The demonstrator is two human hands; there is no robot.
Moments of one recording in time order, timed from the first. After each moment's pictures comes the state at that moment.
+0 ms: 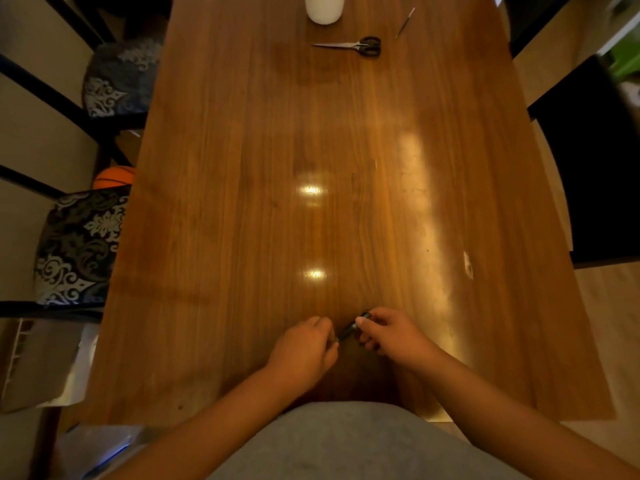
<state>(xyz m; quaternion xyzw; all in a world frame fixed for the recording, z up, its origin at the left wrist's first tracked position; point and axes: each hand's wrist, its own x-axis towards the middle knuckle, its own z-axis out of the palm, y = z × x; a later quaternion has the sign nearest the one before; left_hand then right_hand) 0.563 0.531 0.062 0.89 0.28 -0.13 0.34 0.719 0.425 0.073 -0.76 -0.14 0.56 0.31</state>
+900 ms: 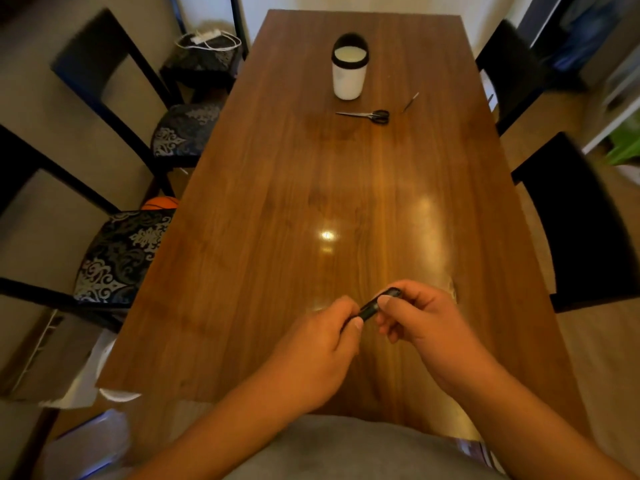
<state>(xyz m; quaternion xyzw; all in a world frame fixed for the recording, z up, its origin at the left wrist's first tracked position) 0.568 0.468 0.223 0.83 0.28 0.09 0.47 0.722 0.383 0.227 -0.61 -0.28 0.47 0.57</state>
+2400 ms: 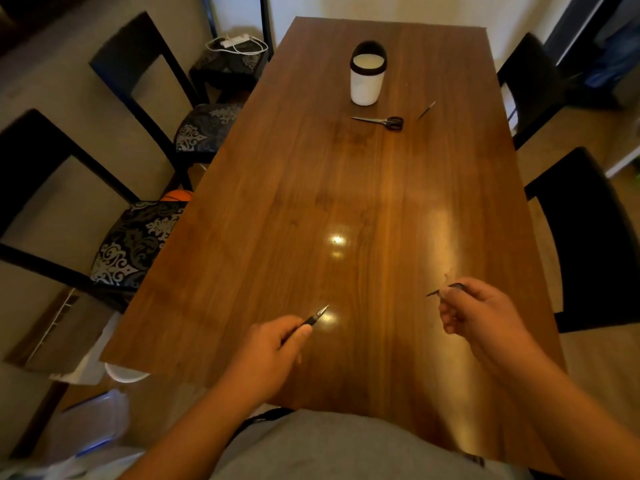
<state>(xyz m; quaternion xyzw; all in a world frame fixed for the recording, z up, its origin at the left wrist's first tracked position) 0.527 0.469 0.162 0.77 0.44 0.12 0.45 0.806 0.349 0.198 -0.70 -0.16 0.42 0.55</state>
